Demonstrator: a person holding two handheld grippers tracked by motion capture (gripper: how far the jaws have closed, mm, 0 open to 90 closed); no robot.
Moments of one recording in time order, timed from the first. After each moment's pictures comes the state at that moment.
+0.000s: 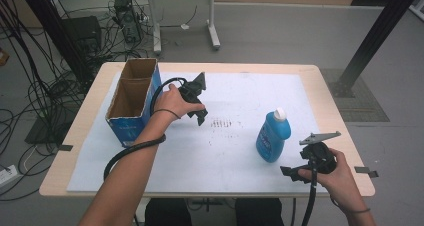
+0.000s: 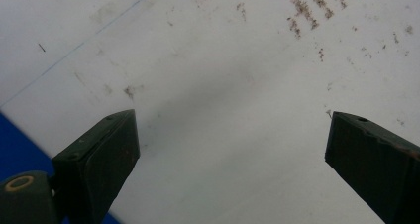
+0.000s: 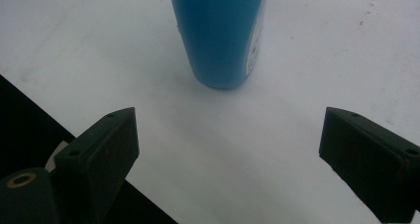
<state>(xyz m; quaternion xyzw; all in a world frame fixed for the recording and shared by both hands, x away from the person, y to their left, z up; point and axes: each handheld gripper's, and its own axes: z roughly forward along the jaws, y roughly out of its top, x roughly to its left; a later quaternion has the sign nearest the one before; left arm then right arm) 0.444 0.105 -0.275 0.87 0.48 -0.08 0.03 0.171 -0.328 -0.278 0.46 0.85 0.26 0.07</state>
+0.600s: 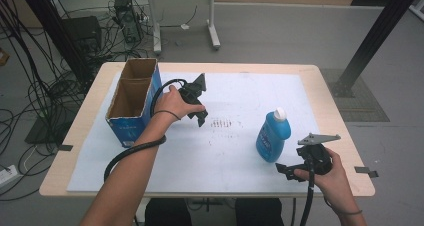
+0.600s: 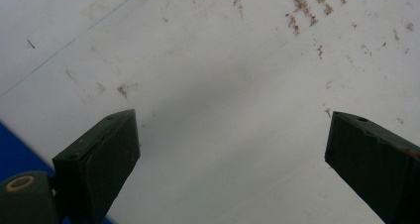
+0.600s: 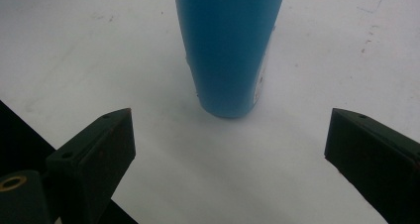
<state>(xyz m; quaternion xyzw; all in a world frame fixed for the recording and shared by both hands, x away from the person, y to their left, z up) 0.443 0.105 -0.278 0.87 0.48 -0.09 0.03 0.158 -0.328 -0.293 0.46 0.83 0.31 0.10</state>
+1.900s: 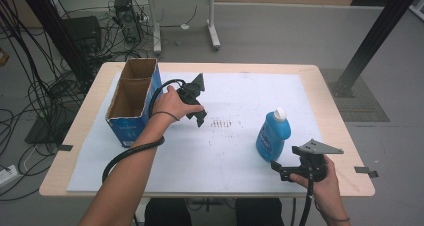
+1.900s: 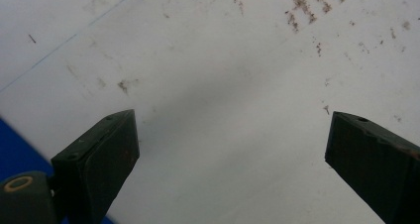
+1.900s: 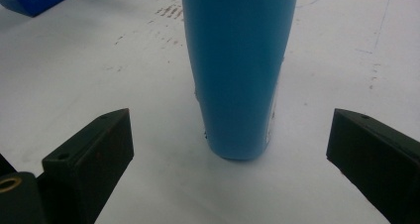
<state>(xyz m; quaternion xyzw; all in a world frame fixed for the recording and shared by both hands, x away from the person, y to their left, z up) 0.439 0.110 -0.277 0.87 0.48 -0.09 0.03 0.124 -0.337 -0.344 0.46 0.77 0.41 0.15</state>
